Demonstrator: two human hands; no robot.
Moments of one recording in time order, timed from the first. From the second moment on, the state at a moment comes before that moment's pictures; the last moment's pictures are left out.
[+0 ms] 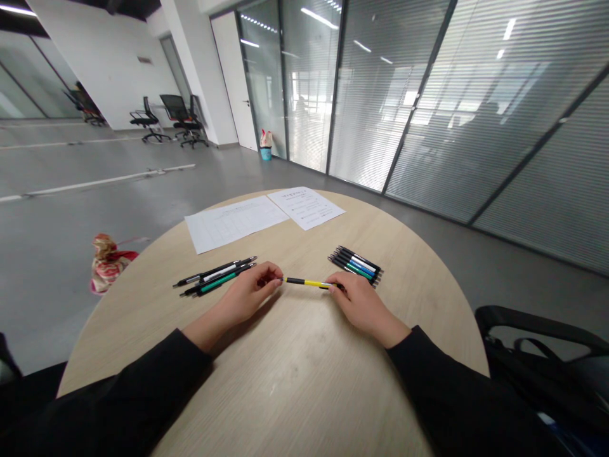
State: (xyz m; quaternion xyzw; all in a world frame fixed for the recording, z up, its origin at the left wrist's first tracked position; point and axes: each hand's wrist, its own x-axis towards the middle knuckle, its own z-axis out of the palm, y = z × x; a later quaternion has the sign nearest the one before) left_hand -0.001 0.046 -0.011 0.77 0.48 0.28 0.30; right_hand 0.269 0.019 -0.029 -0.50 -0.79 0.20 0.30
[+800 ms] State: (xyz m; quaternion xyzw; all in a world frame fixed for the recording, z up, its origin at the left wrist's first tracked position) left_hand 0.008 0.039 0.001 0.75 0.53 0.24 0.30; right_hand 0.268 0.017 -0.029 -0.47 -0.79 0.21 0.33
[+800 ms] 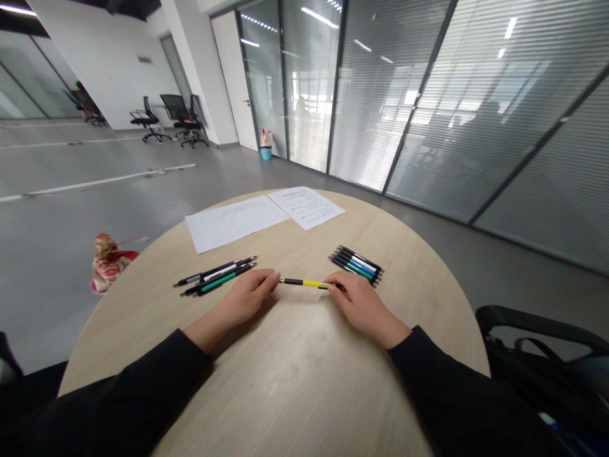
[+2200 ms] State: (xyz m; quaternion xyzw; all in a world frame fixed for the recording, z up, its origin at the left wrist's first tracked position) left_hand 0.003 0.037 -0.003 0.79 0.48 0.26 0.29; right_hand 0.268 0.018 -0.033 -0.46 -0.79 0.18 0.36
